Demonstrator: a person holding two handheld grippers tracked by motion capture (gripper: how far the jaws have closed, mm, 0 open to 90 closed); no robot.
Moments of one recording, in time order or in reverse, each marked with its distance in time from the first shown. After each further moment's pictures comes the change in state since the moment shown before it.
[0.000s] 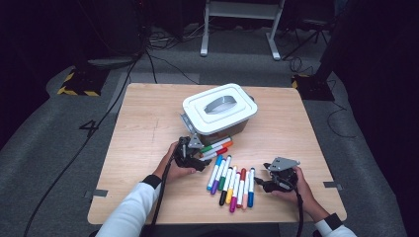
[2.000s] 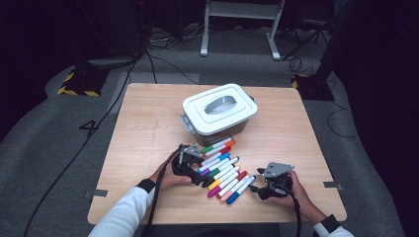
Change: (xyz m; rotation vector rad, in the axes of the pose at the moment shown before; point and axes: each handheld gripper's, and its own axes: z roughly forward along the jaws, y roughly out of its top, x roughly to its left) left arm -0.019 -0.018 -0.015 0.032 -0.320 -0.045; right arm 0.020 0.005 0.002 0.001 0.084 -0.056
